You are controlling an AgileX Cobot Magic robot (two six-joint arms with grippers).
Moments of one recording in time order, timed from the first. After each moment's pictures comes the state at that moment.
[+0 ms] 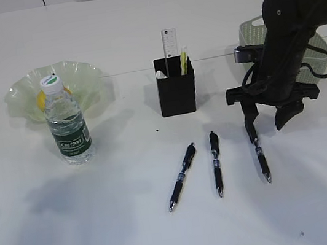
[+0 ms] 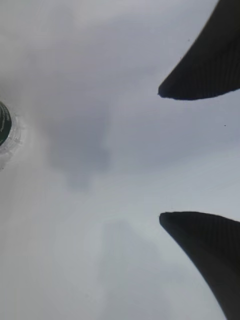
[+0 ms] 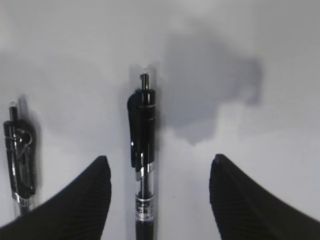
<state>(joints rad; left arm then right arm) -0.11 1.27 -0.80 -0.25 0.74 0.19 0.18 2.10 -1.50 0.04 0.95 0.29</state>
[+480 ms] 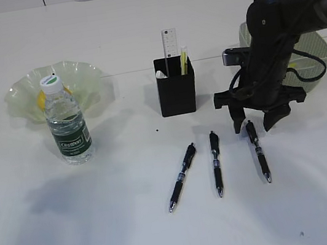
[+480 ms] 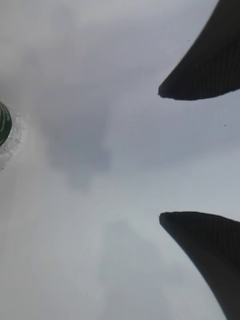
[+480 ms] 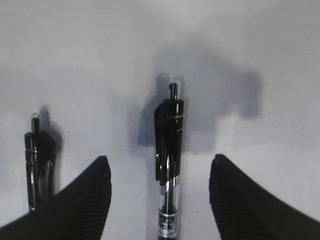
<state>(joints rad) -0.11 1.27 -0.80 -0.25 0.74 0.19 0.23 2.12 -1.50 -0.01 0.90 0.37</state>
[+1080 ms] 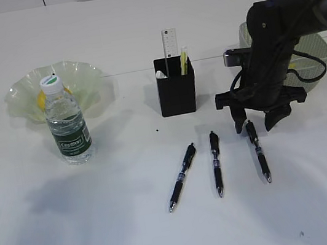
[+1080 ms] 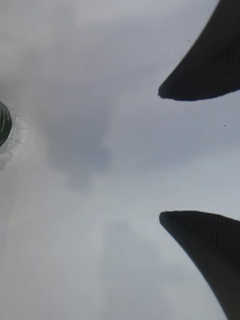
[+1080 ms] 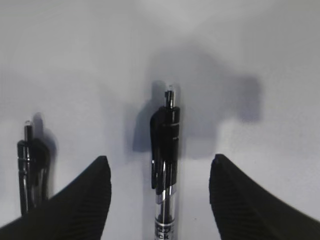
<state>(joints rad) -0.11 1.27 -0.80 -0.25 0.74 0.19 0.23 2.13 -1.50 -0.03 0.89 0.38</state>
